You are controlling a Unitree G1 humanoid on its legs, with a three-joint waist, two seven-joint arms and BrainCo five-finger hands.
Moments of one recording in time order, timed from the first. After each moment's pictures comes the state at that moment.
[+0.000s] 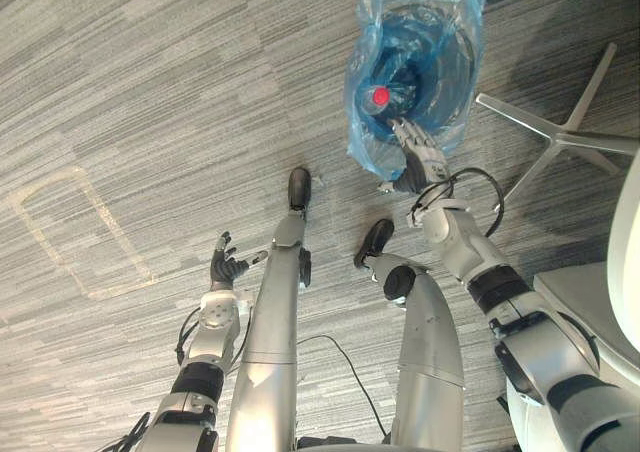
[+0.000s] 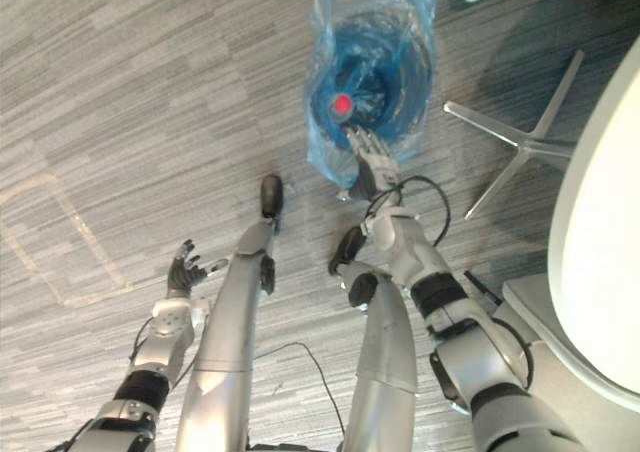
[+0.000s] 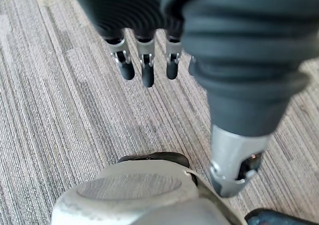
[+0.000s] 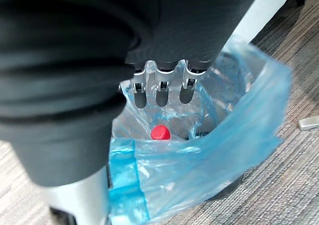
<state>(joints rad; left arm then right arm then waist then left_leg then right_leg) -0.29 0.15 0.01 0.63 -0.14 -0.15 0.24 -0.89 -0.39 0.40 0.74 -0.55 -0.05 -0.37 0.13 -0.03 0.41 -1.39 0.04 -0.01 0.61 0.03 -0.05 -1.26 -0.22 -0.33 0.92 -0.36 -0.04</state>
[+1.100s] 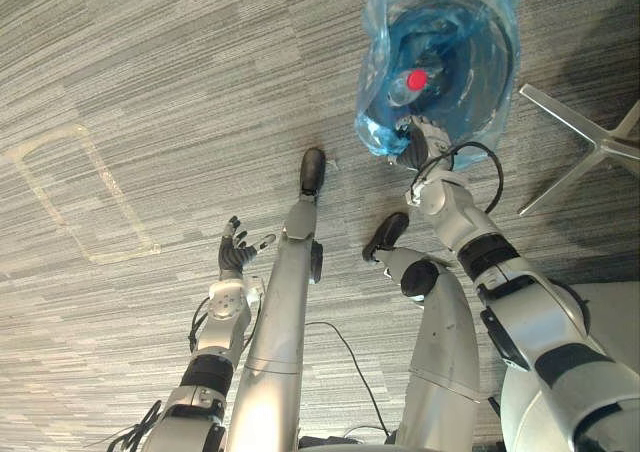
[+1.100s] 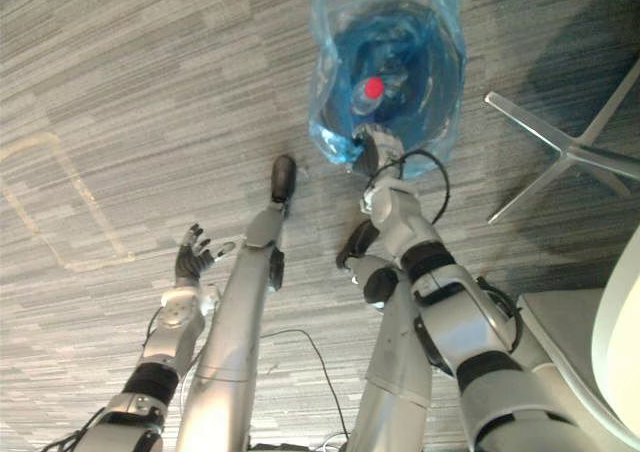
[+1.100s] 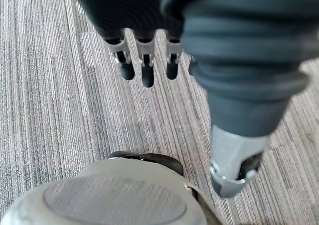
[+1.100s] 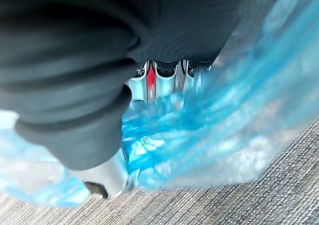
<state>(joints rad) -0.30 0.14 -0.02 0.58 -0.20 -0.17 0.24 -0.98 -0.35 0.40 0.88 -0.50 -0.03 -0.35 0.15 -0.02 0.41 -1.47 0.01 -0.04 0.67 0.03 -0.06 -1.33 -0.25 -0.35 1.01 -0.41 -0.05</state>
